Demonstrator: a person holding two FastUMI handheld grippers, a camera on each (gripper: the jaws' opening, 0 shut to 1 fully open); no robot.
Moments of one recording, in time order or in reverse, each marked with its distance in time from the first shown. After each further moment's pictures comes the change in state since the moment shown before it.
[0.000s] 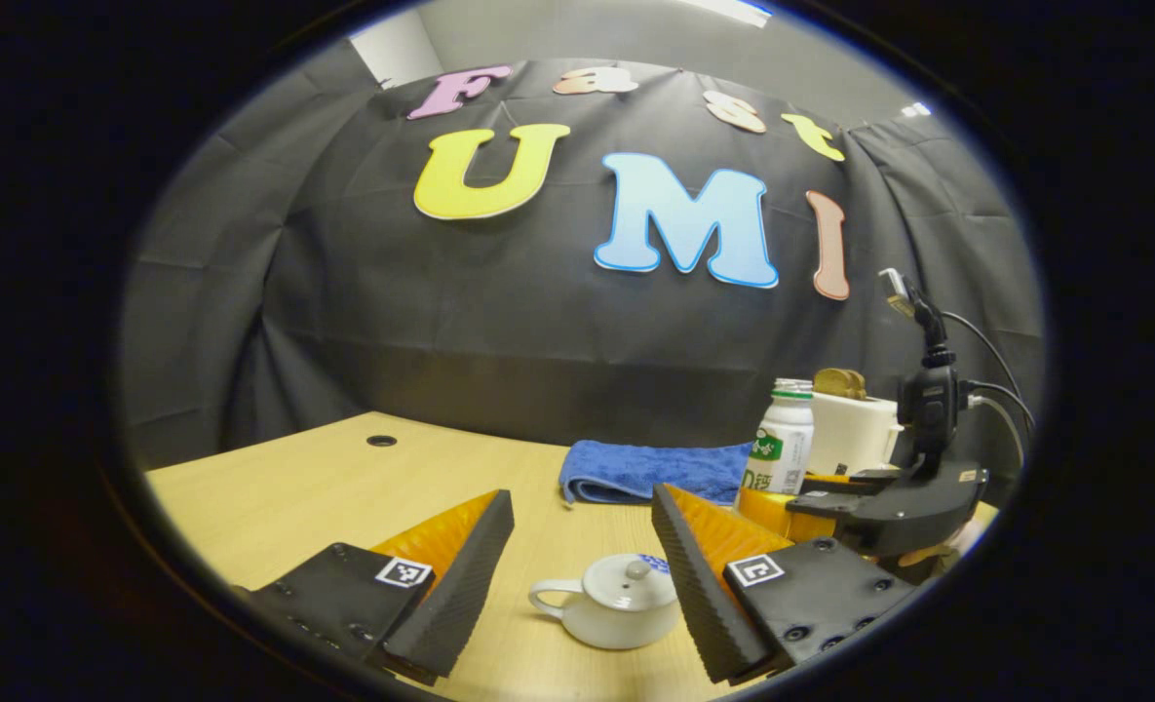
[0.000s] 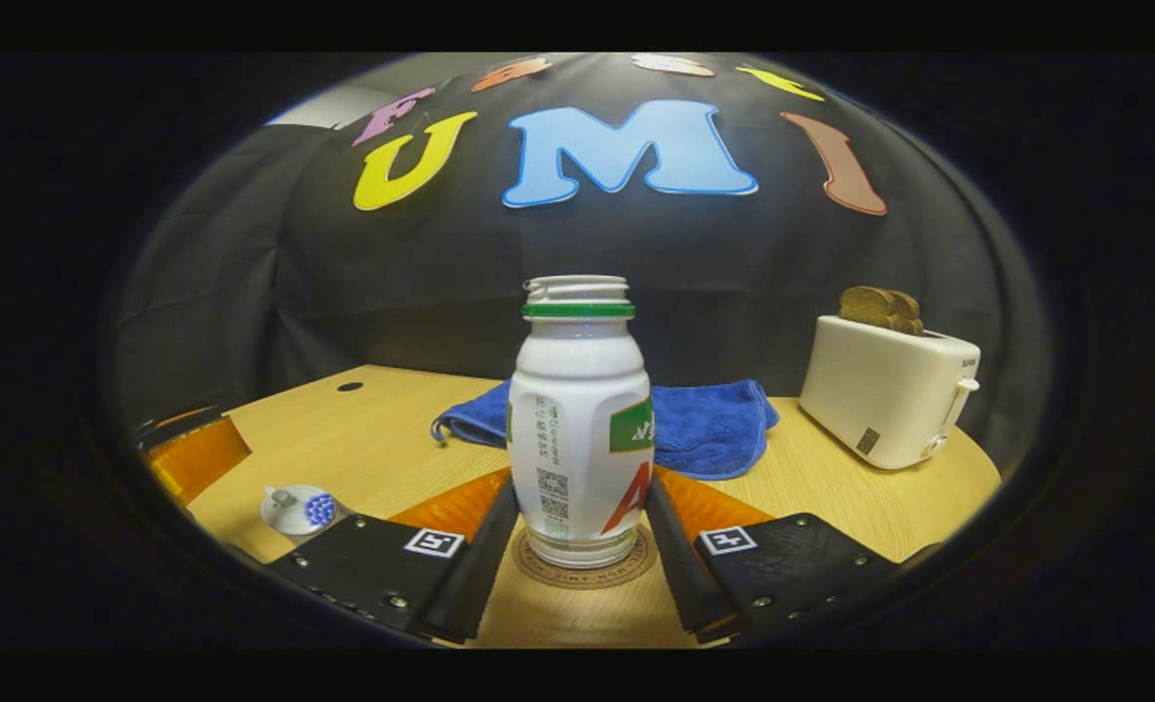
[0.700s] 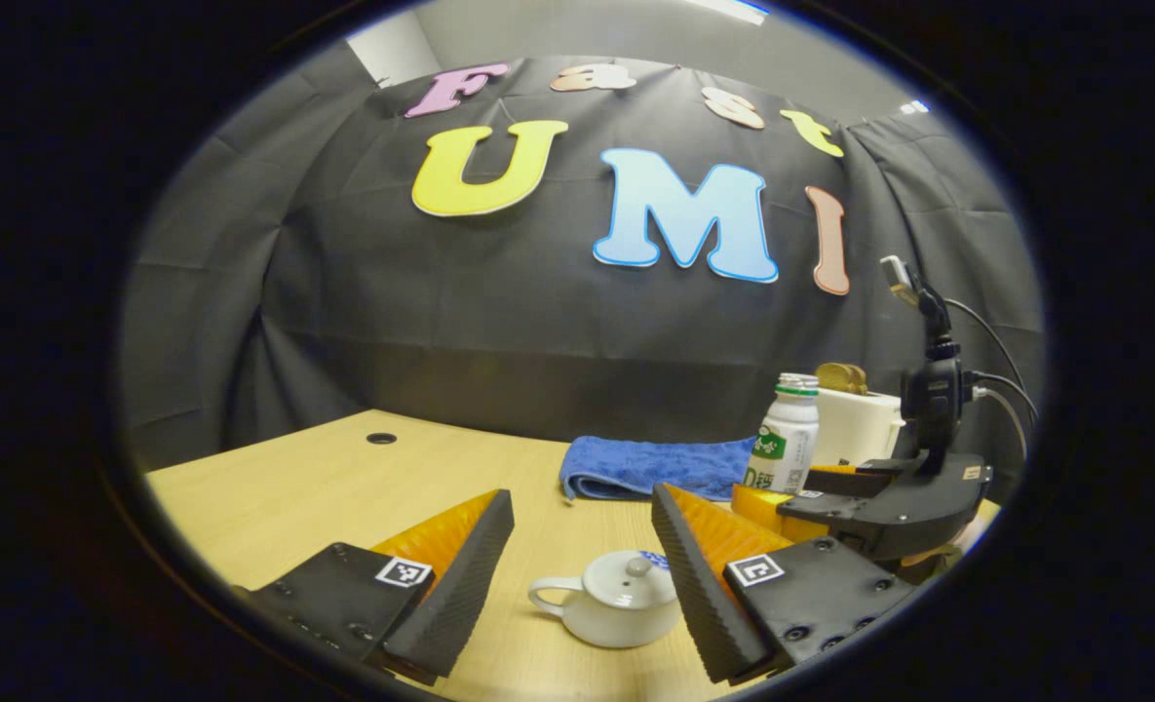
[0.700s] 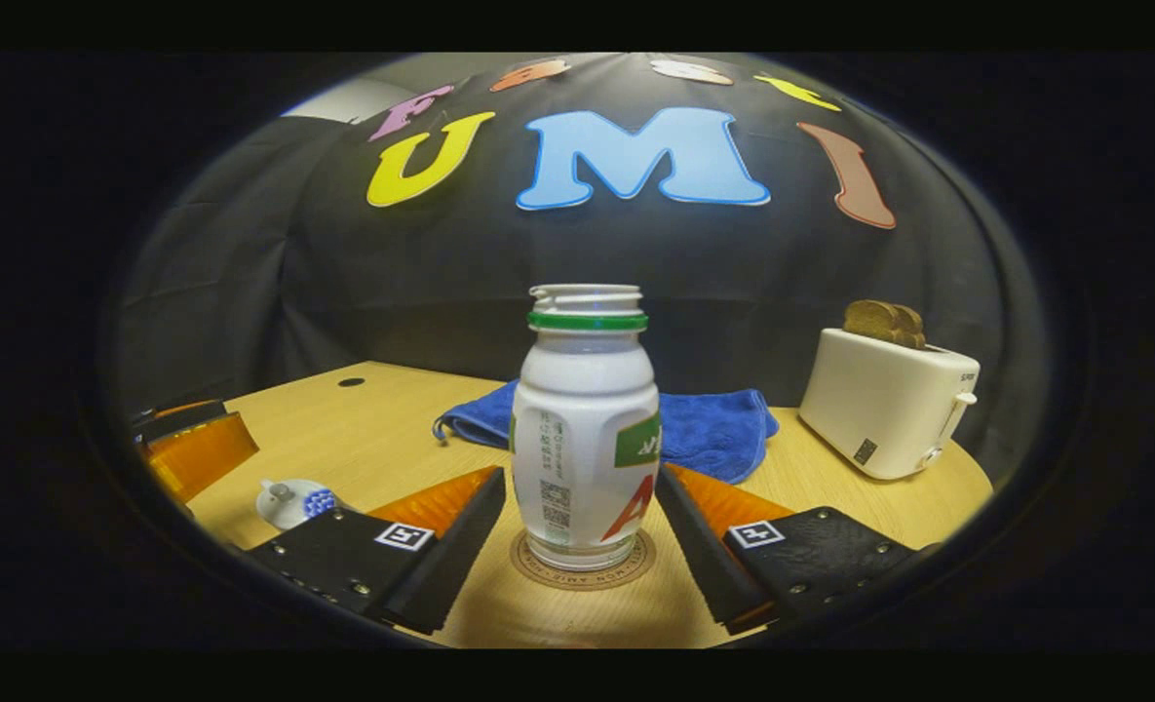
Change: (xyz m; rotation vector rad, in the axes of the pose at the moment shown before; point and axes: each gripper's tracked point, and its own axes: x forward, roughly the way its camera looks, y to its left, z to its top) left arm 0.002 0.000 -0.004 0.009 0.011 0.003; right arm 0.001 0.001 0.007 -0.040 -0.024 -0.002
